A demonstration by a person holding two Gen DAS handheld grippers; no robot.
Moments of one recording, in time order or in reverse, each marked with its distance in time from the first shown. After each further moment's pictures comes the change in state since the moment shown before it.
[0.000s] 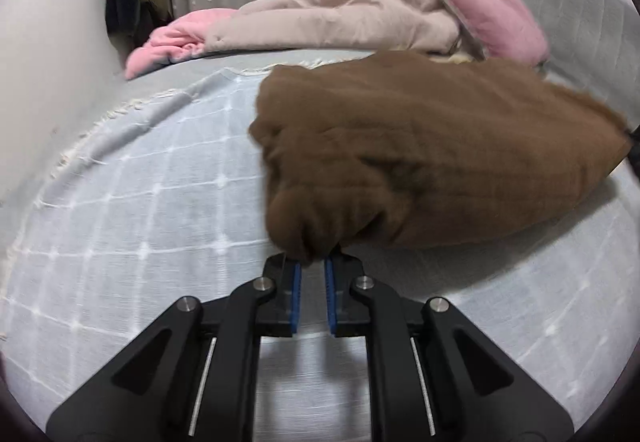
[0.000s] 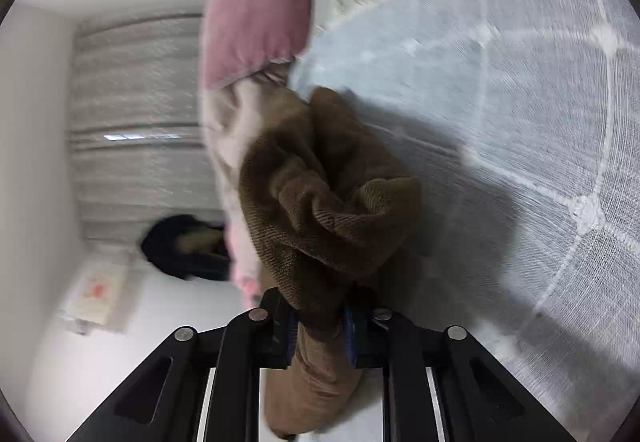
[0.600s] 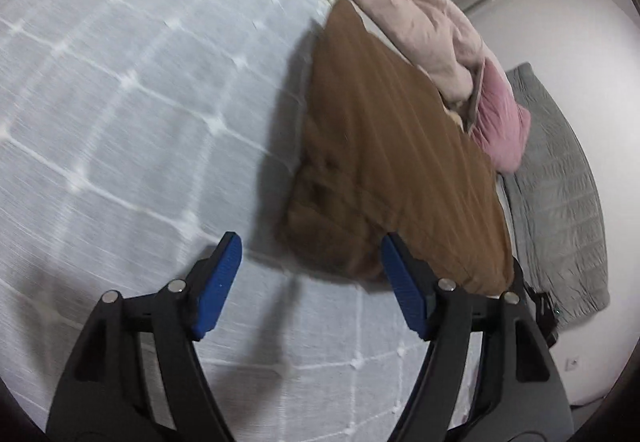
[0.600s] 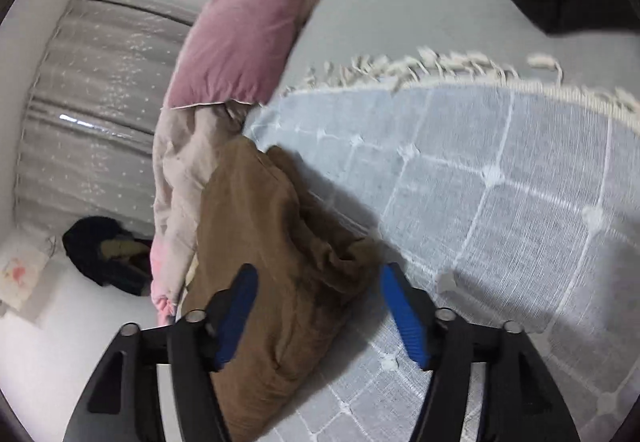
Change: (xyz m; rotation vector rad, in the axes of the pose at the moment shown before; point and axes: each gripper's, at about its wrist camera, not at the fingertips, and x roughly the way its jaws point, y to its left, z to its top) left arm 0.013 0.067 -0.018 -0.682 0.276 -0.479; right arm -0.045 0.018 0.004 -0.148 -0.145 -0.279
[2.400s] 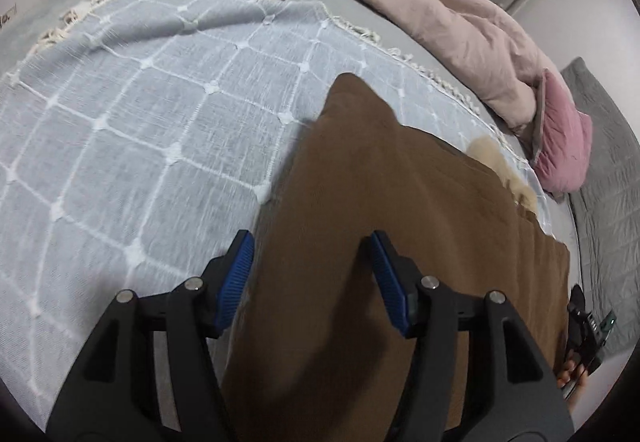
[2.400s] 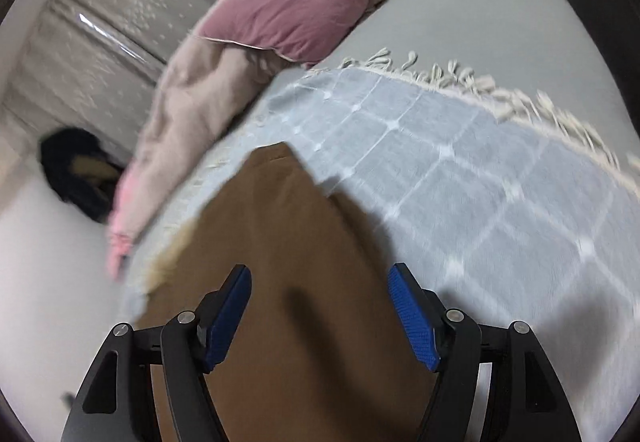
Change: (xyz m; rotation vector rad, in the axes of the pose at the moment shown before) left arm 0.024 0.022 0.132 0.066 -0.091 0.282; right arm 0.076 0.078 0.003 -0.342 0.045 -0.221
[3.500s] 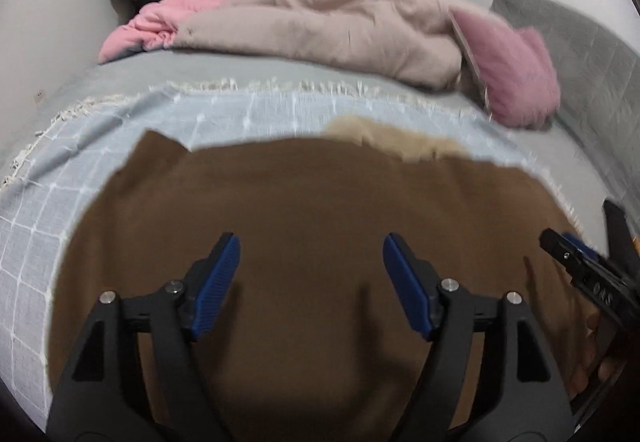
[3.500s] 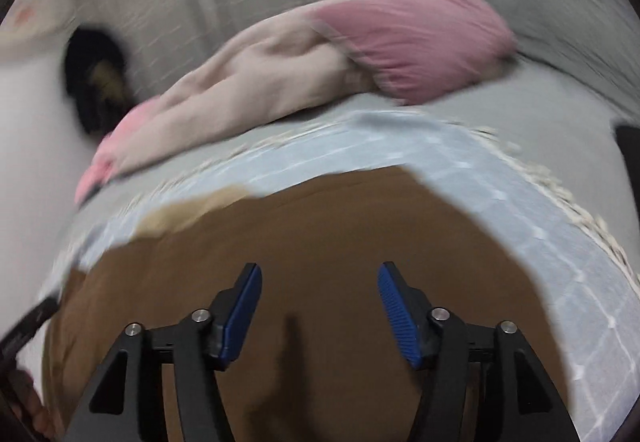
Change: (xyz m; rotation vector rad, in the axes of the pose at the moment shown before) left arm 0.008 -0.171 -0.077 0.426 -0.191 0.056; right arm -0.001 0.167 -0.110 -0.566 -0.116 -0.041
